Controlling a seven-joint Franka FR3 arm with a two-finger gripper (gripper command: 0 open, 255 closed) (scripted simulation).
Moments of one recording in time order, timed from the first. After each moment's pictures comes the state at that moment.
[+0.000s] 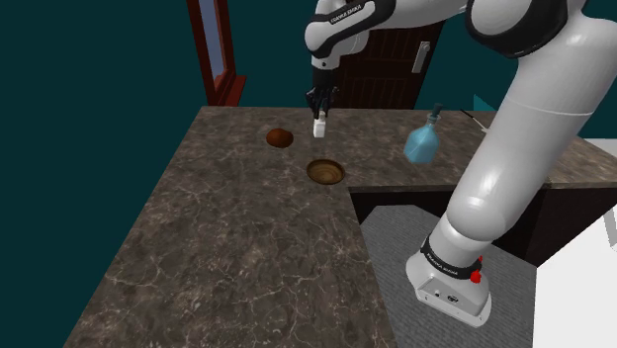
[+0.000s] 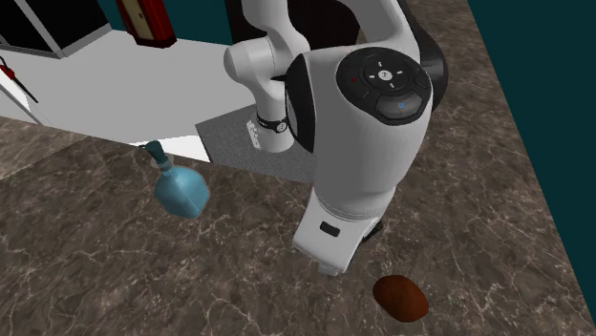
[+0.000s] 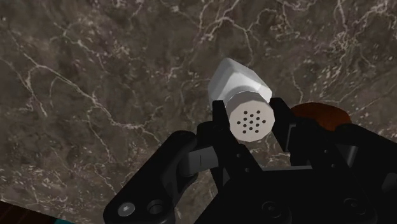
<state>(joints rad) -0.14 0.07 -0.13 -1.98 0.02 2.03 -0.01</state>
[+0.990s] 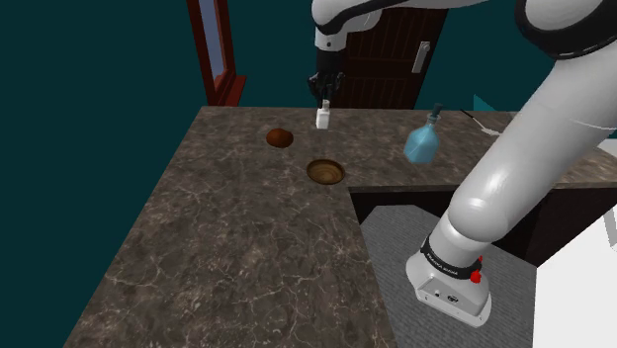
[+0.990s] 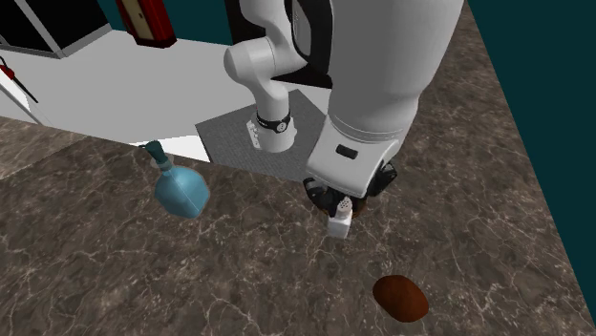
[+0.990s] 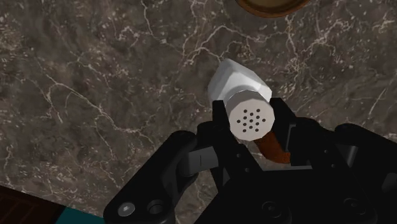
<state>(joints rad) -0.12 -0.10 -0.11 -2.02 0.00 1.90 0.06</state>
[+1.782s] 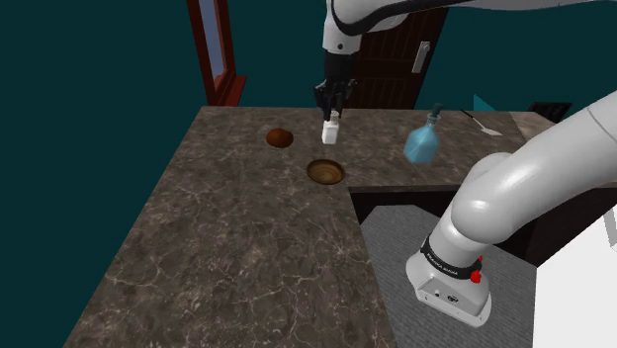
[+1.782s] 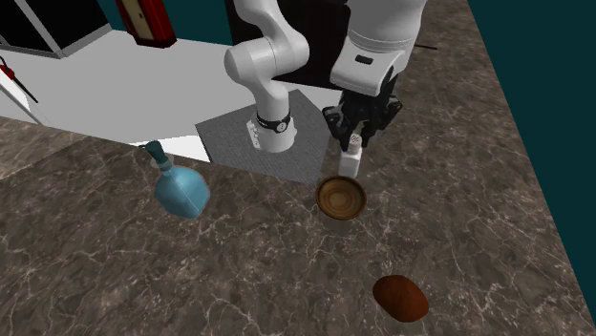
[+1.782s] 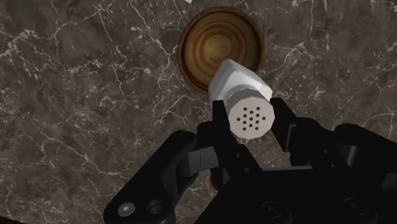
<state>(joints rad) -0.05 -0.44 0.00 -2.29 0.01 1.84 0.22</state>
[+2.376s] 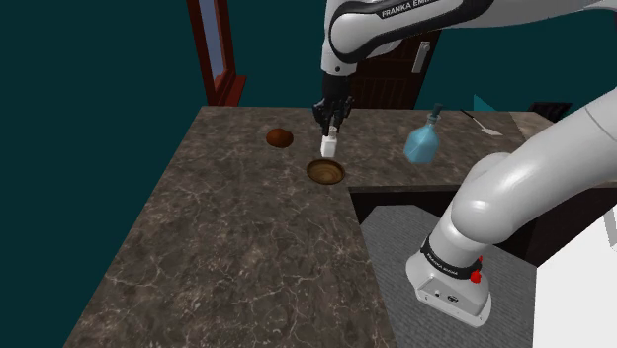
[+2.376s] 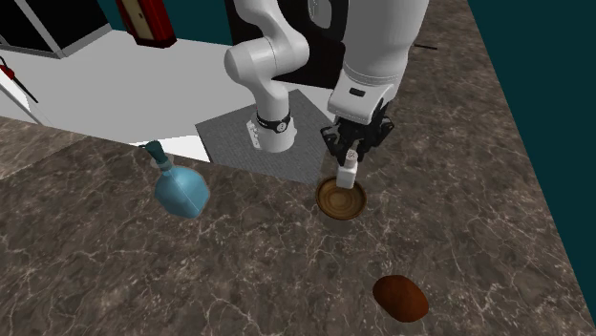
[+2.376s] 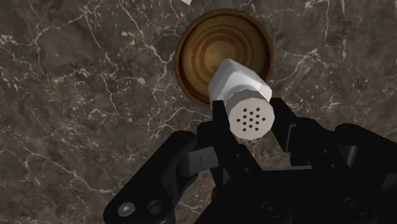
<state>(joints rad) -0.05 -0.42 0.00 -2.40 0.01 1.96 0.22</state>
